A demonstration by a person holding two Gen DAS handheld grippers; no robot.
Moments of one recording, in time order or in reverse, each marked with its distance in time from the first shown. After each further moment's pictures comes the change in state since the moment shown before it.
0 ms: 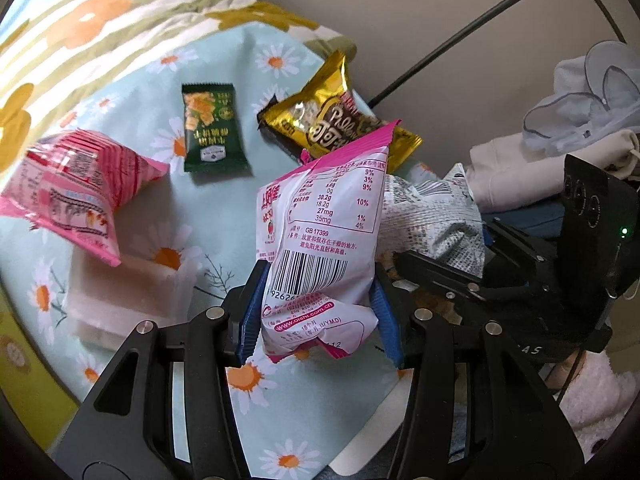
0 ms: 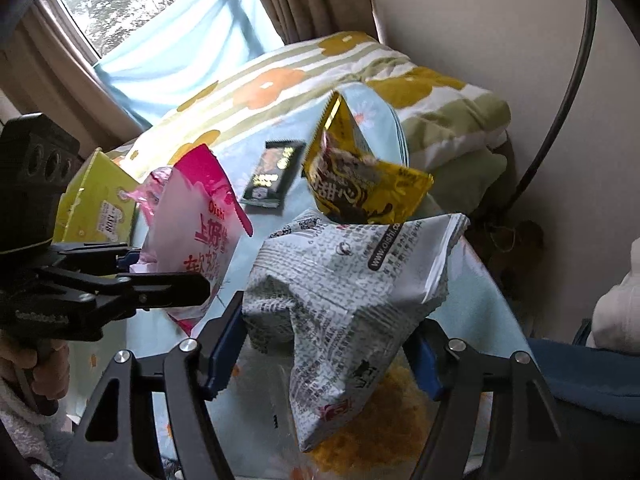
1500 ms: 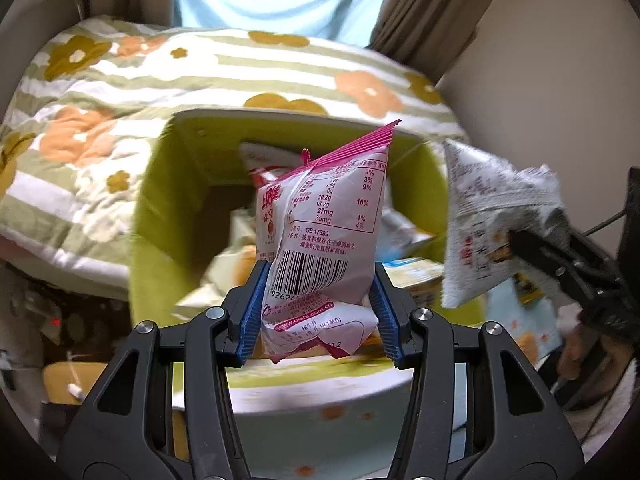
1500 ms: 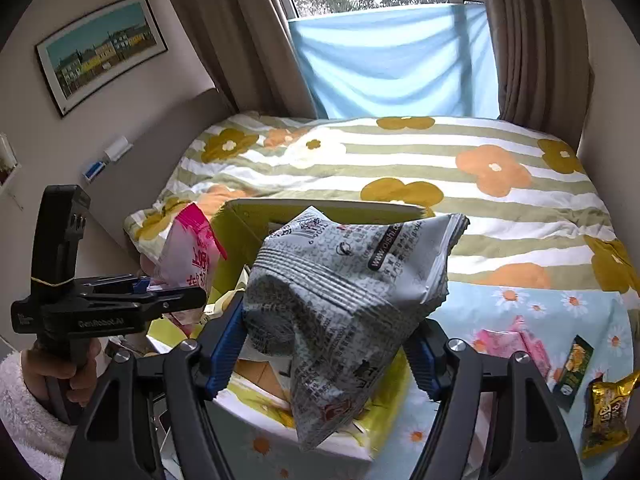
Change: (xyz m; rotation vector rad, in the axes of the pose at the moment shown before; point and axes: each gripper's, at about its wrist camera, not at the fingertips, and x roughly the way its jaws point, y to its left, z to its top) left arm -0.308 0.261 -0.185 -0.512 -0.394 0.392; right arm 0.025 0.373 0.070 -0.491 -0.067 0.328
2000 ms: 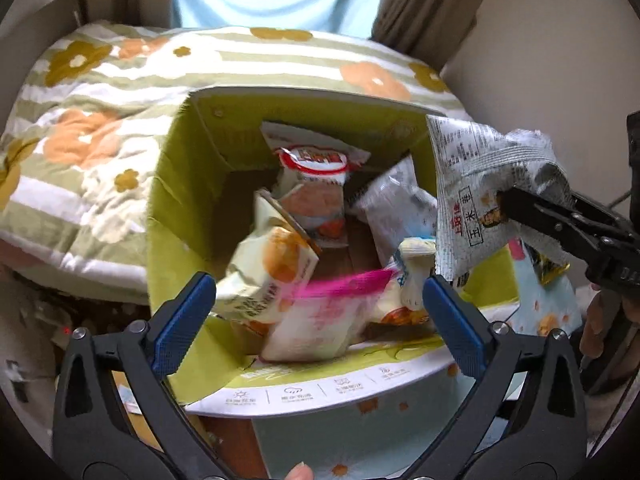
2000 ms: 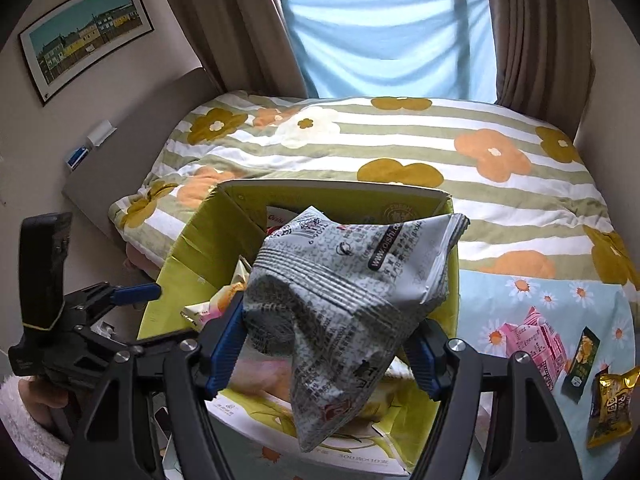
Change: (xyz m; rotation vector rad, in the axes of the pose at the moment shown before) left arm 0.008 0.020 -0.020 0.033 -0.006 0.018; right arm 0.026 0.020 0.007 0.011 0.068 -0.052
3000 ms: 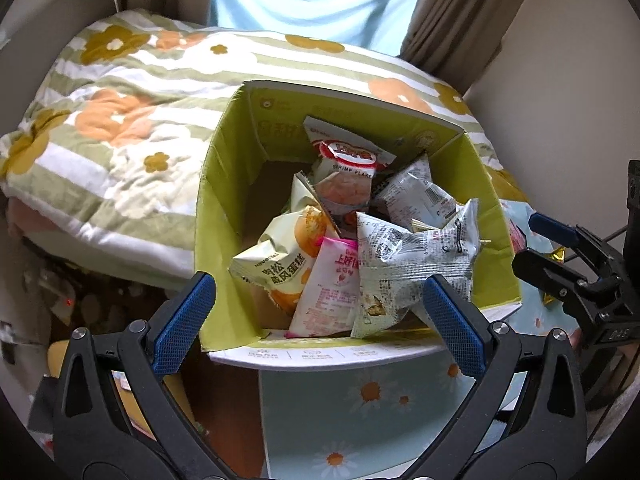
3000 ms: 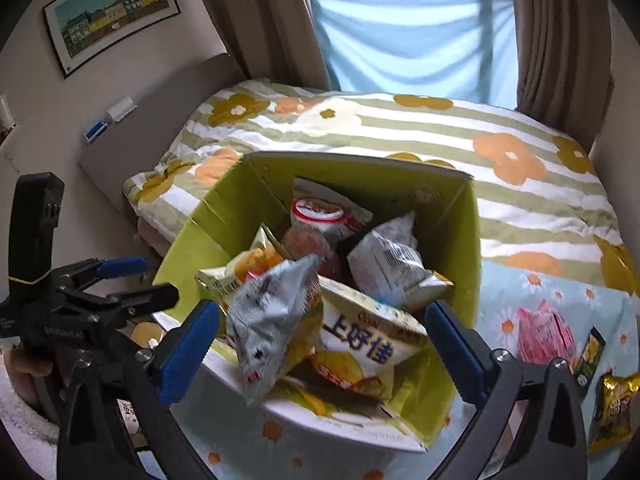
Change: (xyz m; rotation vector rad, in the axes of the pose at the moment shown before) left arm -0.027 0.012 -0.028 -0.091 -0.052 0.061; right arm -0.003 0.009 -0.031 -0.076 0.020 0.033
